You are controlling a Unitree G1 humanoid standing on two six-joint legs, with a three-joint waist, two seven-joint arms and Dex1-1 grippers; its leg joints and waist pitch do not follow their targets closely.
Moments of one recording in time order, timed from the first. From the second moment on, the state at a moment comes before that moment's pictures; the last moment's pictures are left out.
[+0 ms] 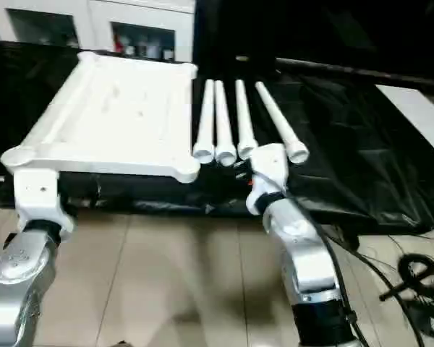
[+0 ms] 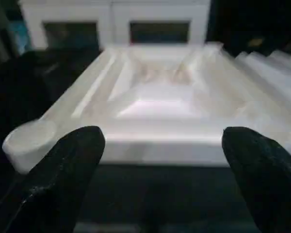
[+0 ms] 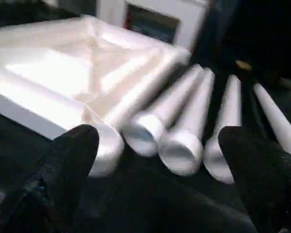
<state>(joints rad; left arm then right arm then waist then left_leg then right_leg) -0.10 0.16 0.05 -0.34 0.01 0.46 -0.01 -0.31 -0.14 0.09 -0.01 0.07 0.33 0.23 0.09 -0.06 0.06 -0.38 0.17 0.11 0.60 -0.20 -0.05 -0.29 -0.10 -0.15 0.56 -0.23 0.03</state>
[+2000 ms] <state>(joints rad) -0.21 0.21 0.05 -0.19 -0.01 0.38 -0.08 -0.26 -0.14 -0.04 -0.07 0.17 0.39 0.24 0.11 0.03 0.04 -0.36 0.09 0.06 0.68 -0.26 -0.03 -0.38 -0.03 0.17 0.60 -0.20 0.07</state>
